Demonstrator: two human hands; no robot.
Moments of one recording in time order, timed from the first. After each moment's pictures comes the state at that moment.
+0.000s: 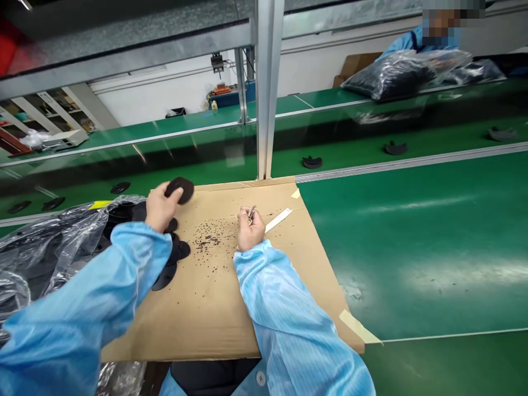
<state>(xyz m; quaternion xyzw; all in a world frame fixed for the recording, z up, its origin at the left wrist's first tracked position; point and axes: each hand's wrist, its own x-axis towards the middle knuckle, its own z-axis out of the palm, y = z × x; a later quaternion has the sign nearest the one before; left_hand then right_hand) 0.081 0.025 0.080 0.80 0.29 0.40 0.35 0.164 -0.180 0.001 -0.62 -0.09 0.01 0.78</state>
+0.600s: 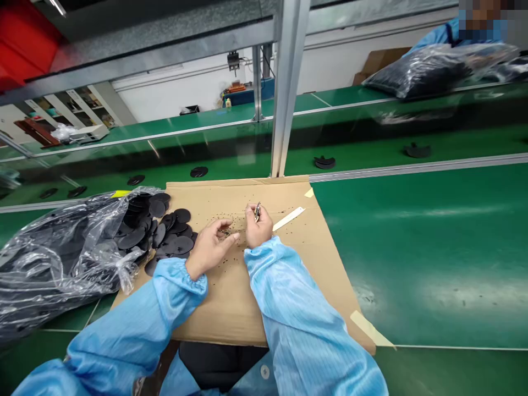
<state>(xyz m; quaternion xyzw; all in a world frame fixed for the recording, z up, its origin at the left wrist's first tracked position) 0.038 -0.109 0.036 0.88 0.16 0.26 0.36 0.157 -0.183 0.005 -0.65 -0.17 0.02 0.74</state>
